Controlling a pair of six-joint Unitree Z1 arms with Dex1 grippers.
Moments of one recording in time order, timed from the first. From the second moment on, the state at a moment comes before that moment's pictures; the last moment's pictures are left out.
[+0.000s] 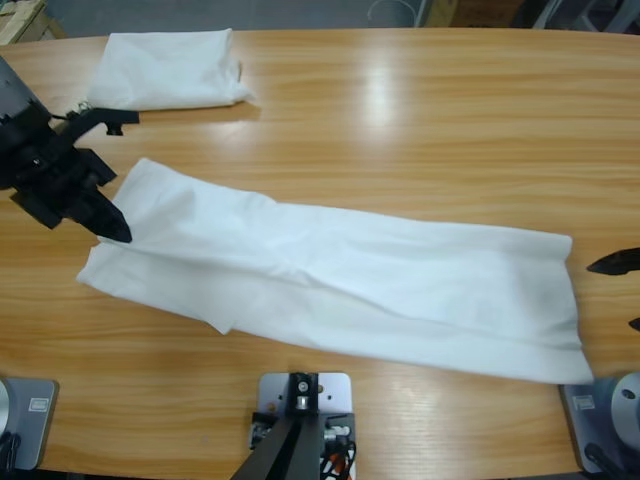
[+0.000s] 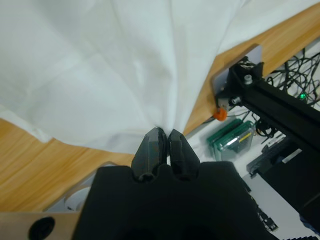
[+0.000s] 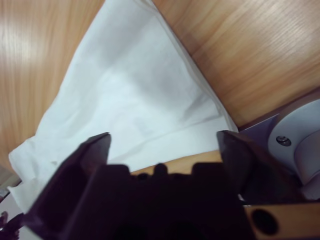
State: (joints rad) arm 0 -0.55 1.82 -1.46 1.33 -0.42 -0.03; arm 1 0.04 1.12 -0.69 0.92 0.29 0.91
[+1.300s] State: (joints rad) arm 0 -0.52 2.00 -1.49 1.20 -0.40 0.18; arm 1 0.04 1.10 -0.69 0.87 0.29 0.91
